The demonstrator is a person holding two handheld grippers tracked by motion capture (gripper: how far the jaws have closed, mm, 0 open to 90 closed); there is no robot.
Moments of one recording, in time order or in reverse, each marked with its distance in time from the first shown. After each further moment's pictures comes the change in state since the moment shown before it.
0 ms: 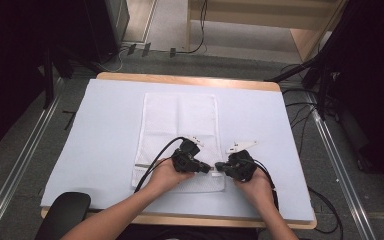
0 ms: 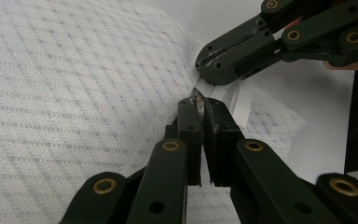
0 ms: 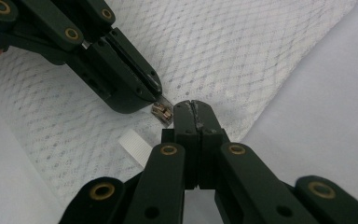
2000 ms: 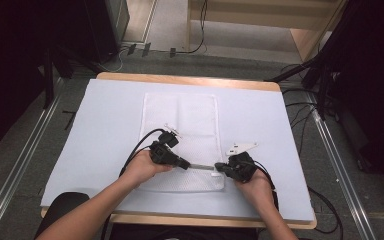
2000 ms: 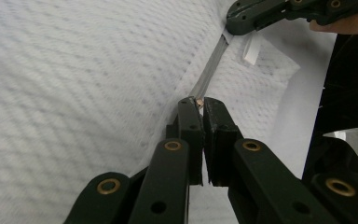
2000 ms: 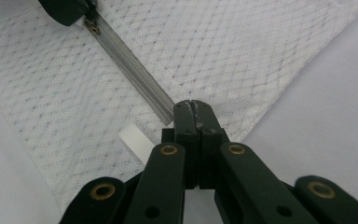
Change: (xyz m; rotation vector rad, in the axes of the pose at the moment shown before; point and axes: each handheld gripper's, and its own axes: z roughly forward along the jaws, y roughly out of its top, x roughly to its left) left arm 0.035 -0.013 -0.060 0.109 -0.063 -0.090; right arm 0.001 -0.003 0.000 -0.020 -0.002 -0.047
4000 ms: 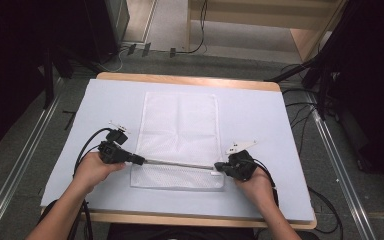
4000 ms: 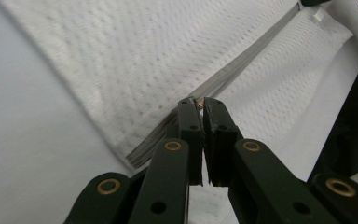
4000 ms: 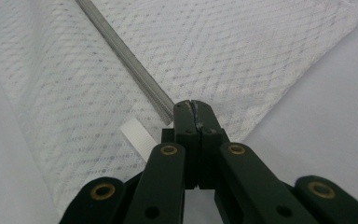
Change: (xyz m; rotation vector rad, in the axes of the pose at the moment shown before) left arm 0.048 -0.082 -0.096 -0.083 0.117 -0.197; right arm -0.005 0.003 0.001 0.015 0.031 -0.008
